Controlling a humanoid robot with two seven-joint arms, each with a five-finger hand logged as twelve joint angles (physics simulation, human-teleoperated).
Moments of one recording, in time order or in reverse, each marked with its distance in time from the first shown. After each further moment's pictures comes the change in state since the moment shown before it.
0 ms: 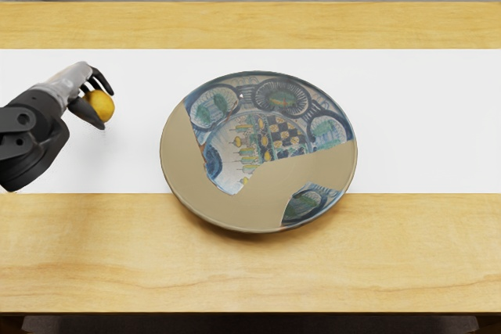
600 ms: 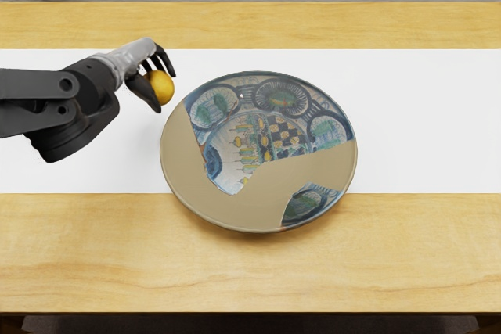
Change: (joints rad) left arm -0.150 -0.153 -0.037 -0.027 -0.086 -0.098 0.000; right arm 0.000 0.000 0.000 0.000 0.000 0.000 0.000
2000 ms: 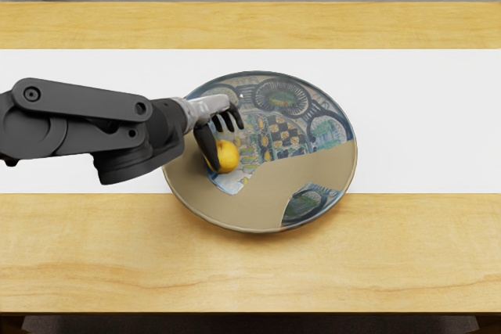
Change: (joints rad) left arm -0.011 -0.215 -0.002 -0.003 -0.129 -0.145 -0.004; right arm 0.000 0.000 0.000 0.000 0.000 0.000 0.000
